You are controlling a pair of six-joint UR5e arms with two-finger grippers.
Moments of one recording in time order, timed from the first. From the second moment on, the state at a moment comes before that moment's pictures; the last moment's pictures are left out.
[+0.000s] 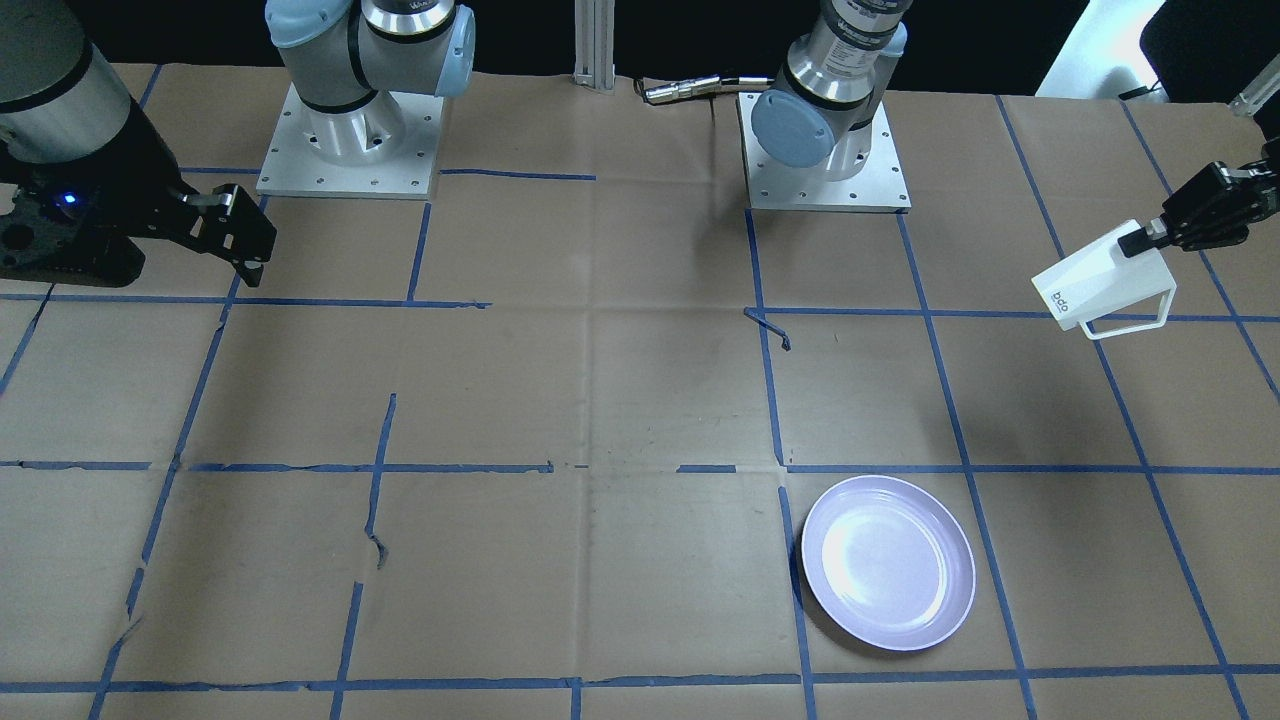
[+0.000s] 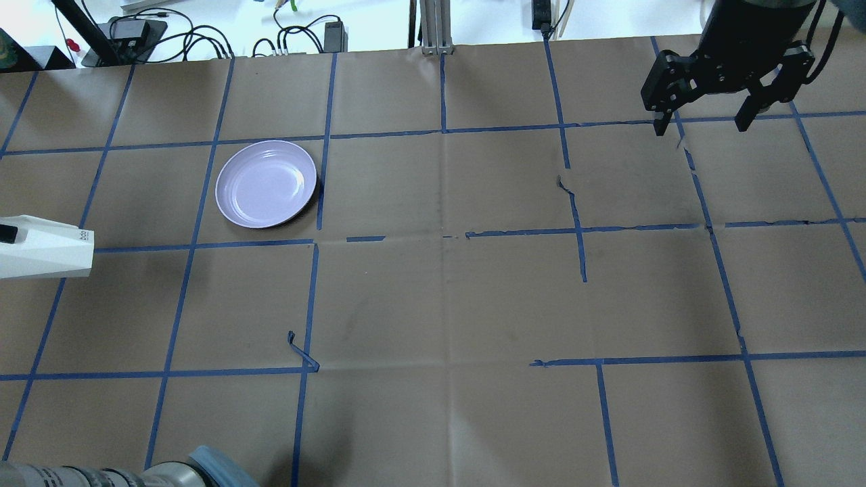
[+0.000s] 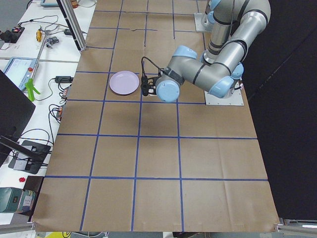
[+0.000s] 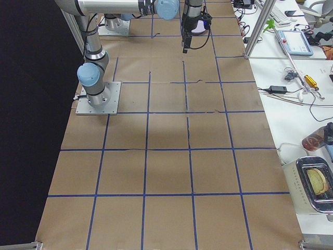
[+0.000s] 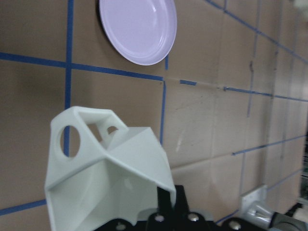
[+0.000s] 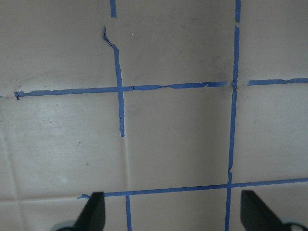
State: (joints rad) left arm -0.71 -1.68 -1.52 -2.02 1.15 0.90; right arm 1.47 -1.48 1.43 -1.44 -1.64 -0.06
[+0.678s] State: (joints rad) left arm -1.10 -1.64 -1.52 -1.58 1.53 0.59; right arm 1.47 -1.48 1.43 -1.44 -1.64 -0.06
